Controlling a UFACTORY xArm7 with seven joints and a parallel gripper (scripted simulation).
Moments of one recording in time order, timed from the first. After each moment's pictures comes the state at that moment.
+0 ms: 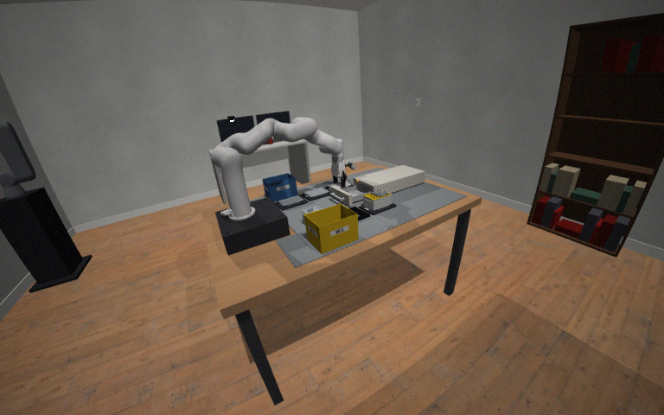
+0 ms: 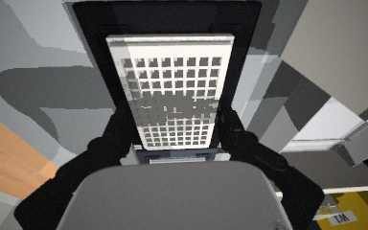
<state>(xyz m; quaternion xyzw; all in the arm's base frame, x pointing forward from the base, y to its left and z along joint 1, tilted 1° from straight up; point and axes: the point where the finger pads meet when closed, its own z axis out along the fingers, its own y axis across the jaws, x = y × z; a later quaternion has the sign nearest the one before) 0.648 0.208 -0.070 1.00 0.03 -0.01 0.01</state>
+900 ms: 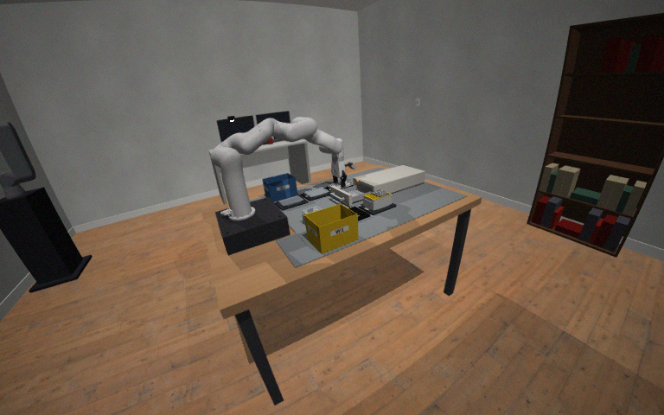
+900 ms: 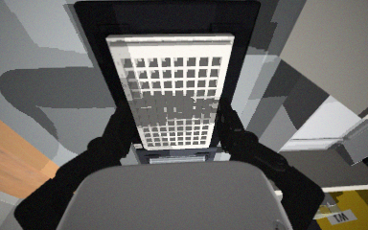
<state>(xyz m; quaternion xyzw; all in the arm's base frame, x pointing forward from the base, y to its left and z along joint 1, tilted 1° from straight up) 0.648 0.208 -0.068 1.00 0.03 -0.01 0.01</state>
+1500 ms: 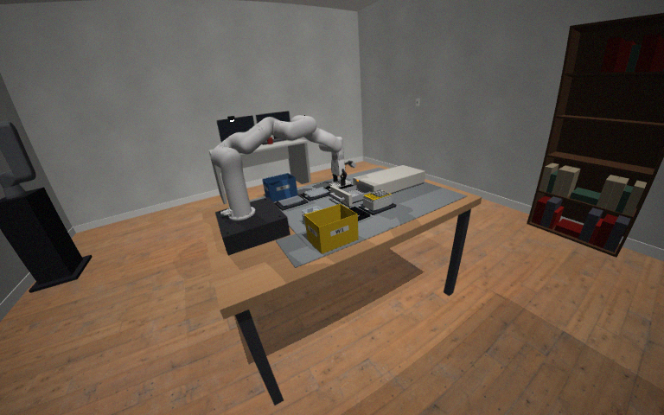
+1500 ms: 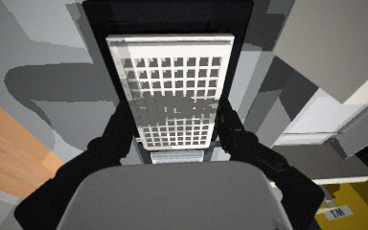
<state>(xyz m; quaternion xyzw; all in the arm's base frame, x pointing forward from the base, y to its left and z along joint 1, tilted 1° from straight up) 0.648 0.209 -0.058 1.00 0.03 -0.01 0.01</state>
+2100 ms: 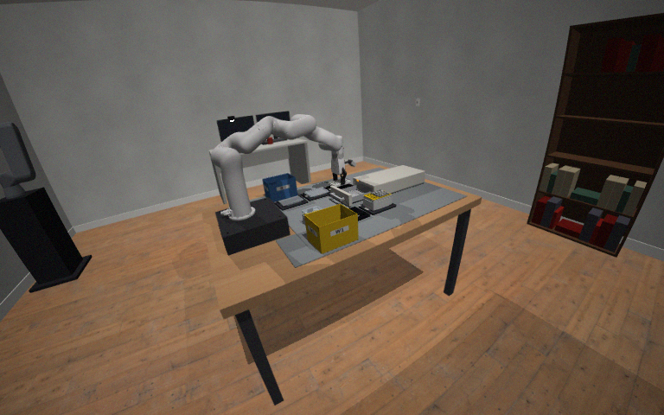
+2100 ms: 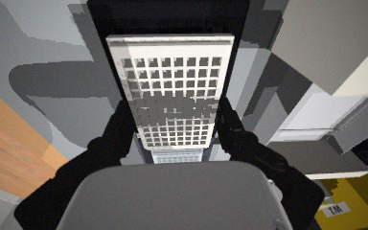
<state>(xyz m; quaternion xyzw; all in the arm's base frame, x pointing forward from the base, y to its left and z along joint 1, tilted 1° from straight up) 0.648 0.209 -0.050 1.00 0.03 -0.01 0.01</state>
